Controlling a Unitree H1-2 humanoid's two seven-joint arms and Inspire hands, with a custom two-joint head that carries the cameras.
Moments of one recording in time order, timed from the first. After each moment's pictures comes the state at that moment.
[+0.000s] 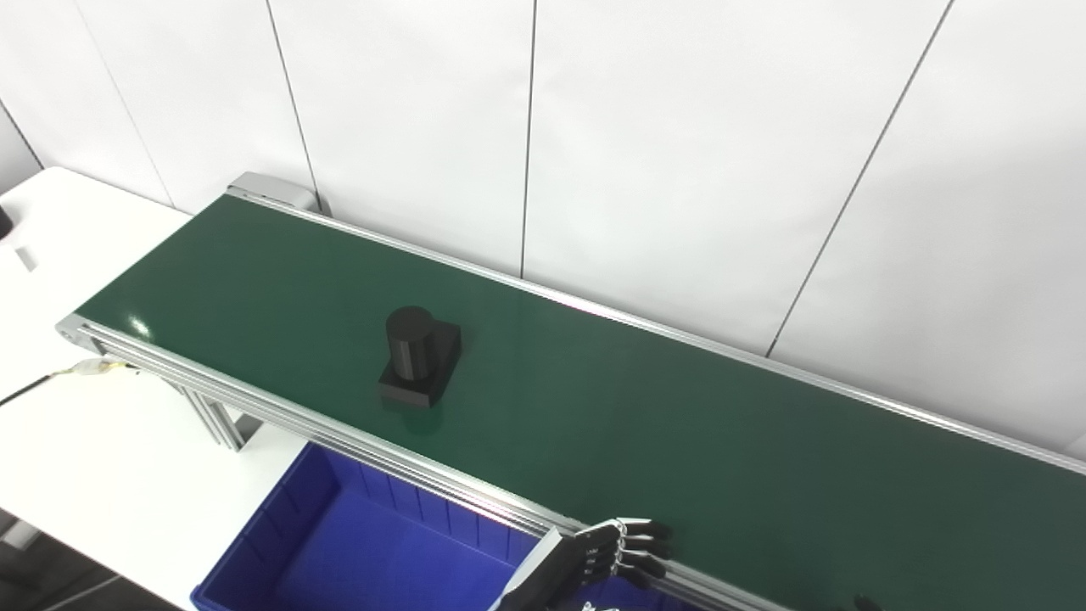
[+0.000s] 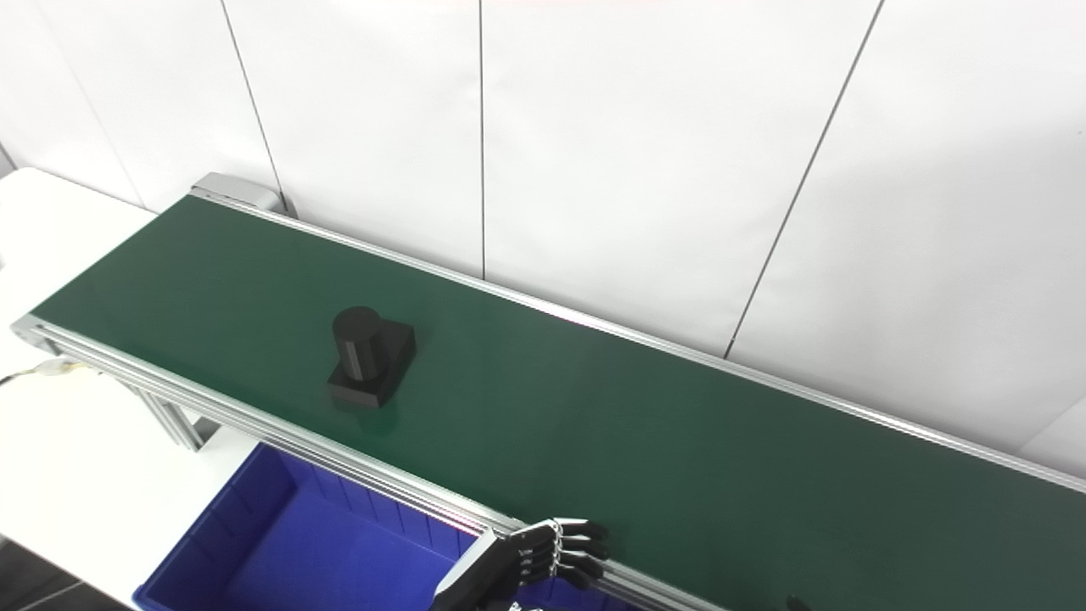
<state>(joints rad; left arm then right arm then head) 0.25 -0.02 -0.26 0.20 0.06 -0.43 -0.10 0.29 -0.14 0.10 0.09 0.00 -0.41 0.11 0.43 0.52</state>
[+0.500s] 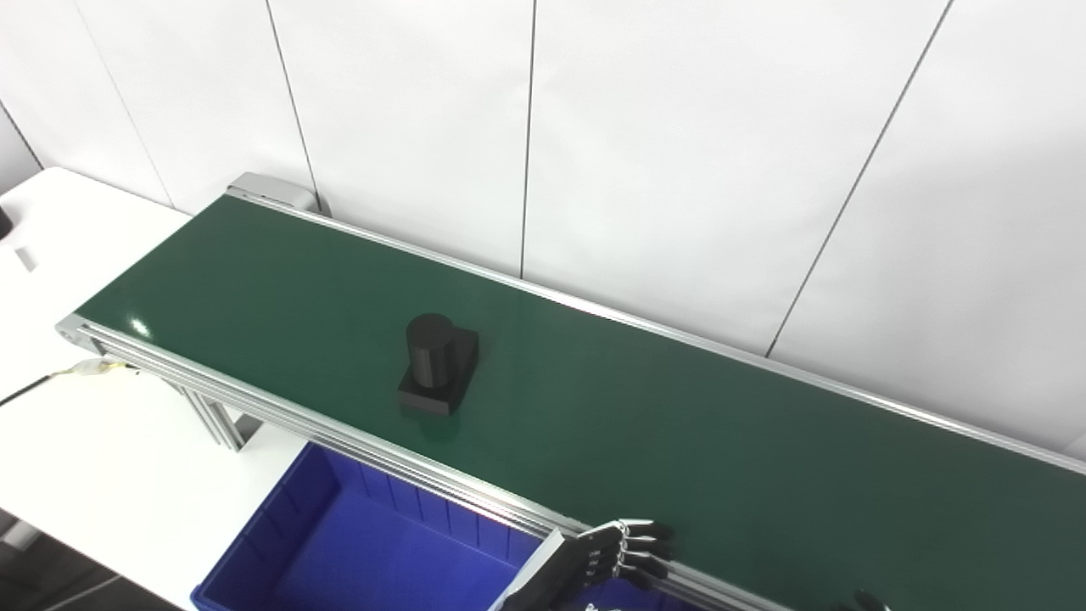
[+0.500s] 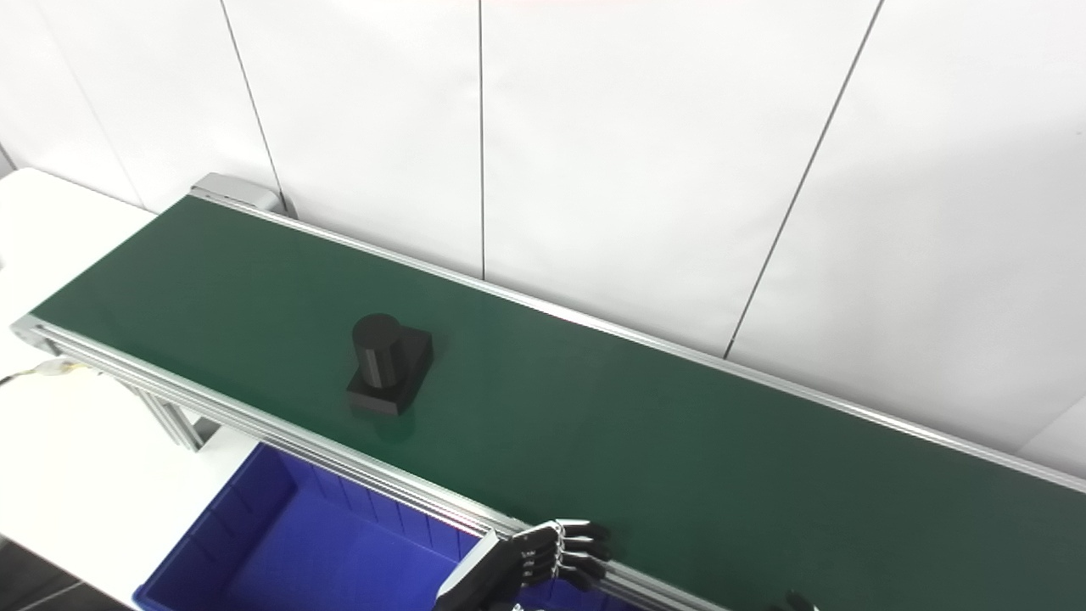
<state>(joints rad) 0.25 -0.02 -0.27 0.20 0.07 -0.43 -0.08 0.29 -0.14 0.11 0.05 -0.03 -0.41 0.10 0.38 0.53</state>
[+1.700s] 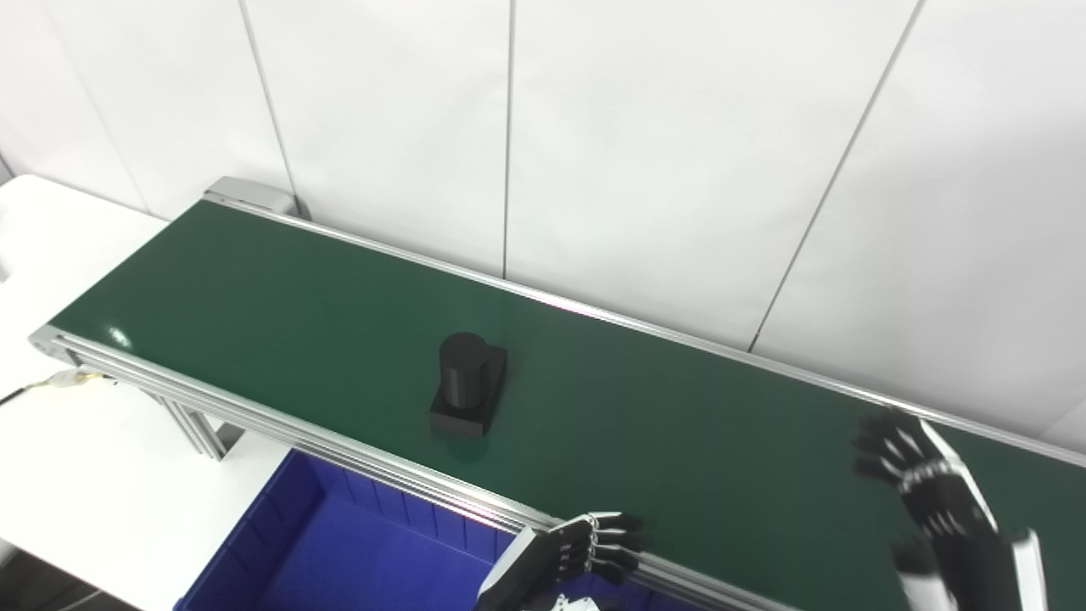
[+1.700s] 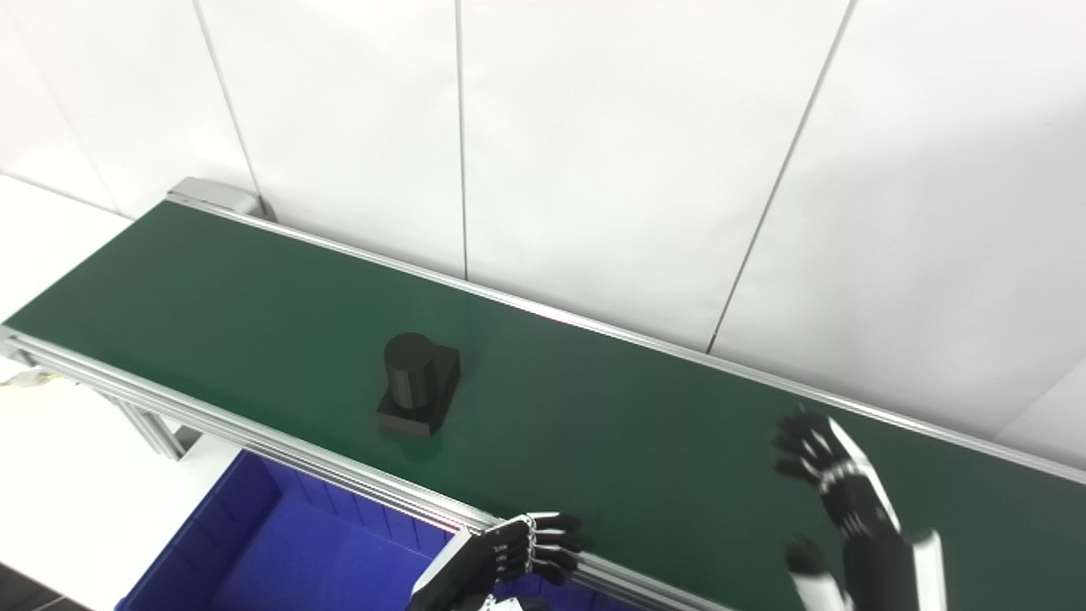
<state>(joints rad) 0.25 0.00 -0.24 0.22 0.01 -0.43 -0.11 0.05 -0.11 0.13 -0.32 -0.13 -0.26 0.12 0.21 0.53</state>
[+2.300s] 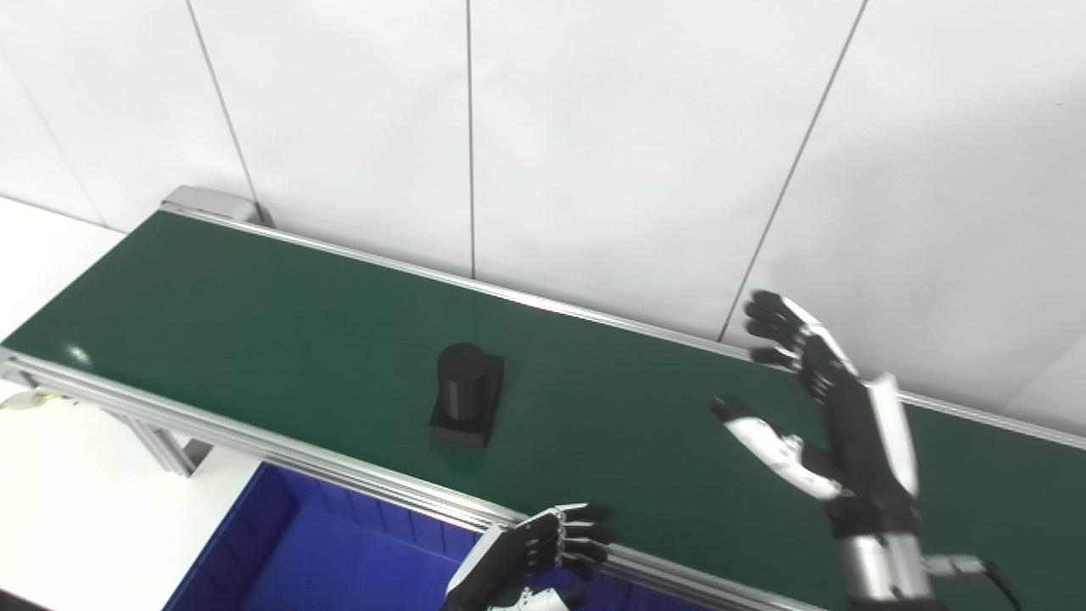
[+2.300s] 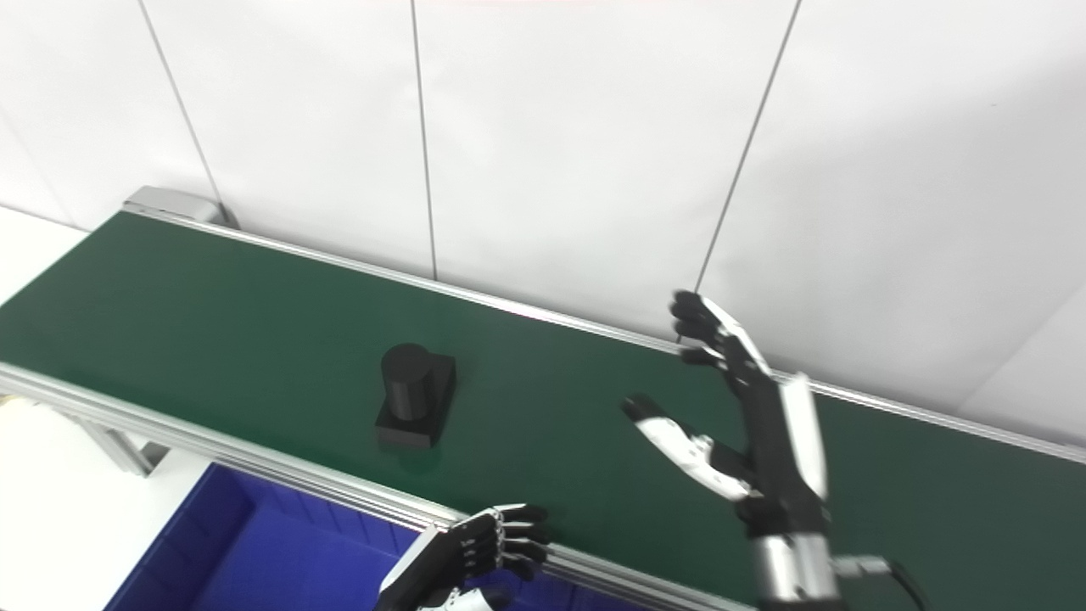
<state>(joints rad) 0.25 0.00 -0.17 0.22 -0.01 -0.44 -0.19 -0.19 -0.03 0.23 -0.25 -0.33 0.00 0.16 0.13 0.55</state>
